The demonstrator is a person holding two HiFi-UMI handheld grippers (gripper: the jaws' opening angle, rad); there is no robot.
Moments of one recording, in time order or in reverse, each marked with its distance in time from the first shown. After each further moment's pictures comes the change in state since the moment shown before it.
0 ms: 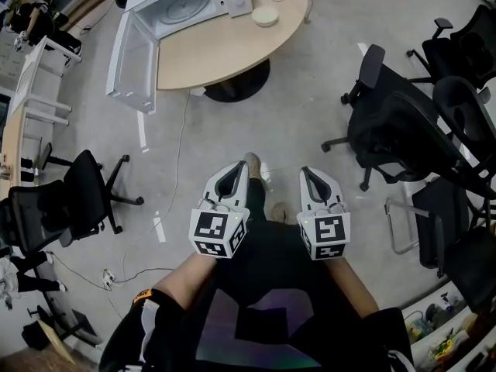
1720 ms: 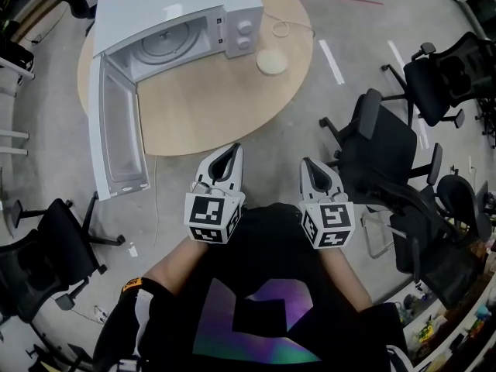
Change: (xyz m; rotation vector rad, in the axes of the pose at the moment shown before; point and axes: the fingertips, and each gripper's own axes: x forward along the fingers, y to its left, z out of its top) left arm 0.213 0.217 0.143 -0.045 -0.050 -0.149; right arm 0.262 -0.060 0.146 0.052 0.095 -0.170
